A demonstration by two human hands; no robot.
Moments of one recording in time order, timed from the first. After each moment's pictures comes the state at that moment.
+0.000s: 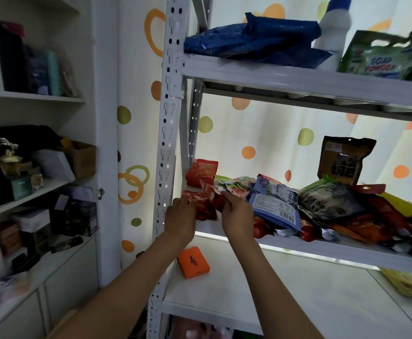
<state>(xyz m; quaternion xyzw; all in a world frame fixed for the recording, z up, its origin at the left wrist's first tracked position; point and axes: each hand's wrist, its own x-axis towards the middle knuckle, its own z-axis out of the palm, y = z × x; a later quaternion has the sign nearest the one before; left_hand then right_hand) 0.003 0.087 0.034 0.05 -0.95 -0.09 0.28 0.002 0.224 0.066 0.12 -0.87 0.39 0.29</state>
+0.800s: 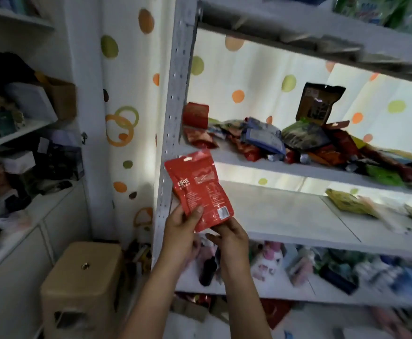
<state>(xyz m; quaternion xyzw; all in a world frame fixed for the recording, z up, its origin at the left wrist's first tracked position) 0.240 0.083 -0.060 -0.01 -0.56 -0.82 0.11 0.241 0.189 -0.070 -0.05 -0.59 0.80 0.08</state>
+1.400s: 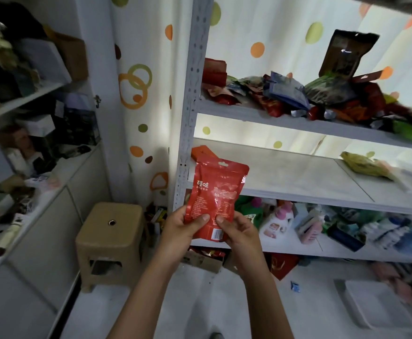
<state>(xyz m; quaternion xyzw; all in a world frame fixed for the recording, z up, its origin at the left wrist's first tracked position) 0.327 0.022 -0.133 0.01 -0.64 -0.77 -0.01 0.324 0.175 -0.135 -0.03 -0.63 0.77 -0.03</state>
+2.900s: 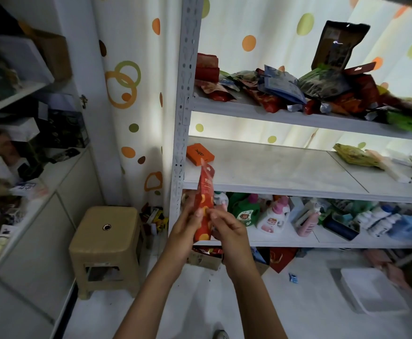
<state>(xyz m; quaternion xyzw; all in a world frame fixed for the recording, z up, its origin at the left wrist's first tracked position) 0.307 0.022 -0.157 0.01 -0.65 -0.76 -0.04 0.309 0.143 -0.149 -0.04 -0.64 0.76 0.02</state>
